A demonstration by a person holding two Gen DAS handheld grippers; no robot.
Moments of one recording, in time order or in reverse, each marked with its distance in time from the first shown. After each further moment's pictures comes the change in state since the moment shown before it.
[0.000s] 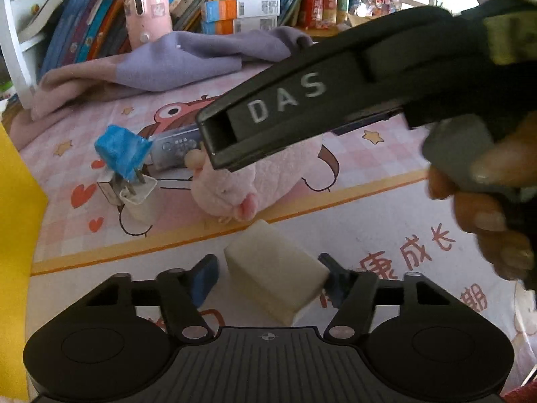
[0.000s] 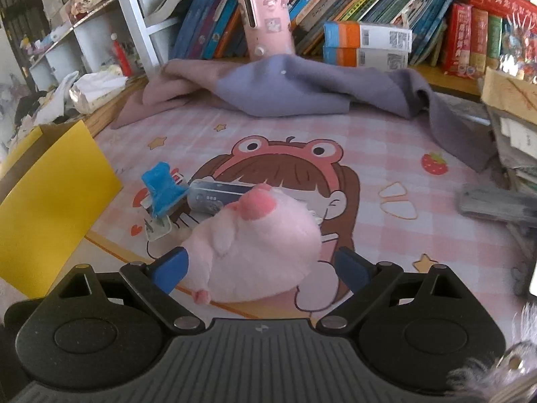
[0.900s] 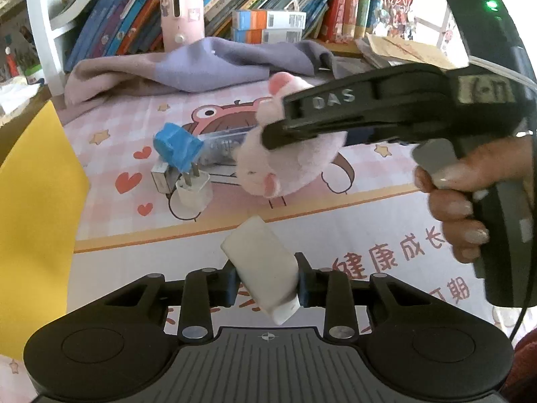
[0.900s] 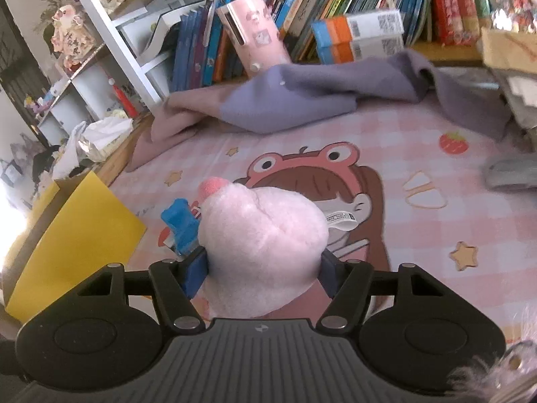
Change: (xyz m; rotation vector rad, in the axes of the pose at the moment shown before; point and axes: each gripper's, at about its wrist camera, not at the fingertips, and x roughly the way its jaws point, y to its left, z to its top) left arm -0.045 0.030 0.000 -0.073 0.006 0.006; right arm 0.002 -0.010 0.002 0.176 -0.065 0.103
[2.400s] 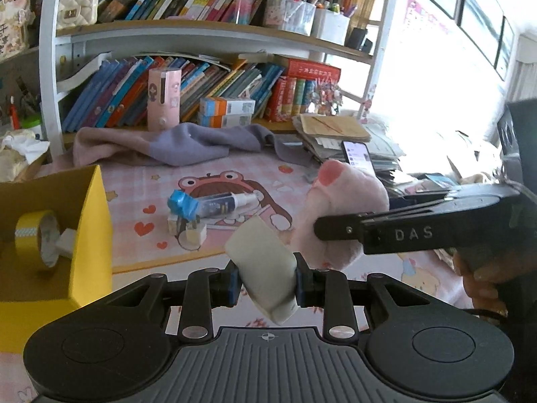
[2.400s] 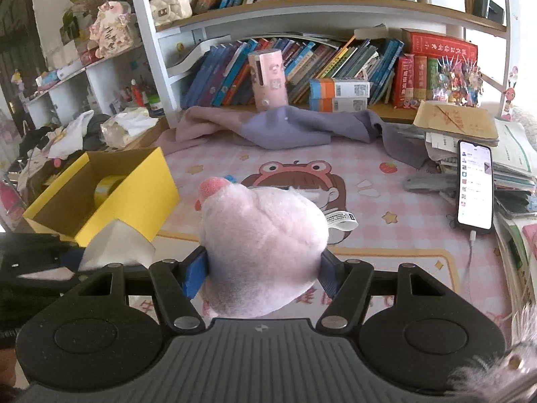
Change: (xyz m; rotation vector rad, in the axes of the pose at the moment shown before) left arm -0.146 0.048 -0.047 0.074 -0.261 -0.223; right arm -0.156 0.125 -0.080 -0.130 -0.113 -0.217
